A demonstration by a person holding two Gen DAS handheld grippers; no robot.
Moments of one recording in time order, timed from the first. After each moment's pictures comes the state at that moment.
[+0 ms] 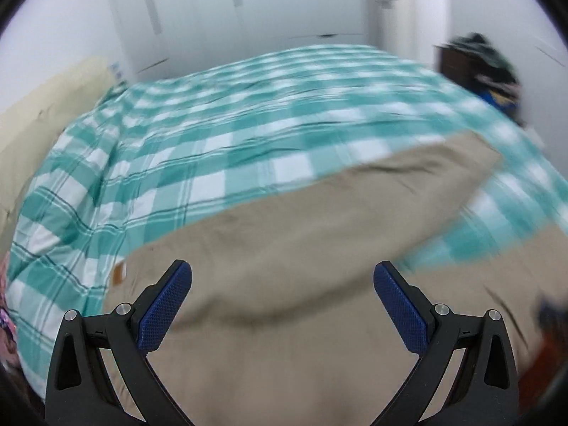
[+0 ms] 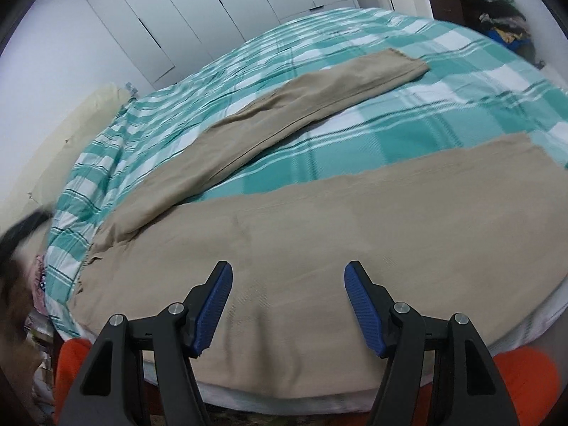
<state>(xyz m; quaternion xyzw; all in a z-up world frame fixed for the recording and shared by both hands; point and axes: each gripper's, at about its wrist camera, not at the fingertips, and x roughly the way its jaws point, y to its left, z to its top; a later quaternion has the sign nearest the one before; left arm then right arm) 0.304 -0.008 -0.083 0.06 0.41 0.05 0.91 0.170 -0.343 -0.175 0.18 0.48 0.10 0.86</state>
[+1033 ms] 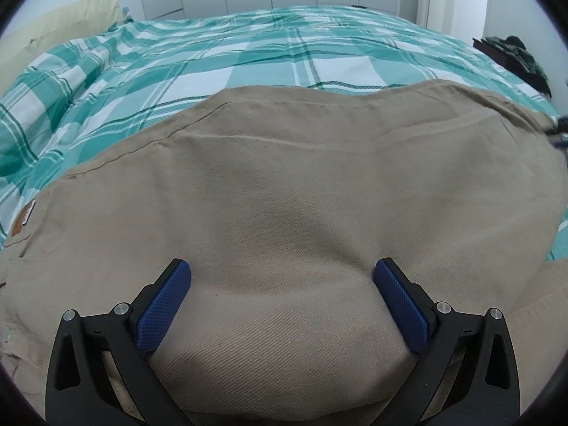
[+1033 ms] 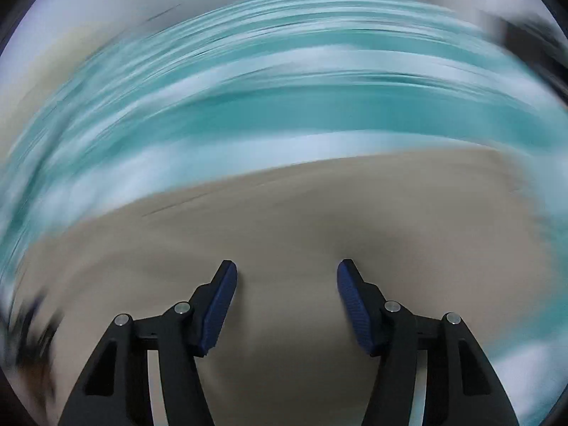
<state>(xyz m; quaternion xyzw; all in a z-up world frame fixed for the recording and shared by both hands) 0.349 0.058 -0.259 0.00 0.45 0.05 0.89 0.535 -0.403 -0.242 0.05 0.55 0.02 0.84</state>
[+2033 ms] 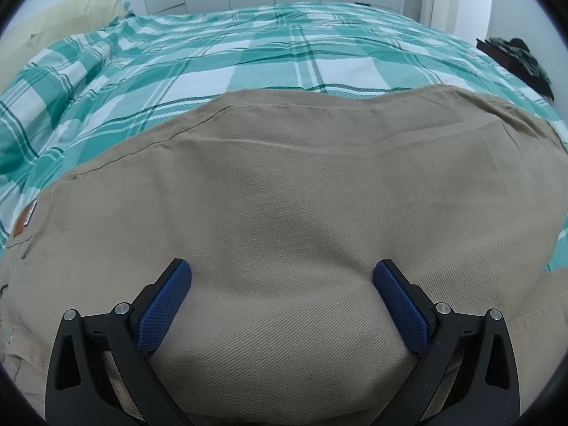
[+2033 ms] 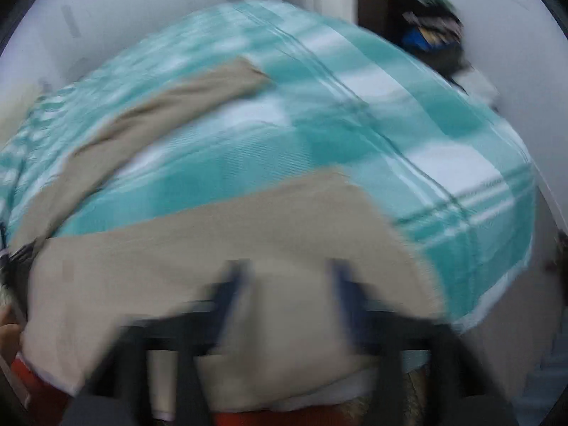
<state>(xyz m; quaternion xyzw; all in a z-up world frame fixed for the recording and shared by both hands) 0.354 0.059 -0.255 0.00 0.46 0.06 0.89 0.203 -0.490 -0.160 0.09 0.50 -0.06 0.86</state>
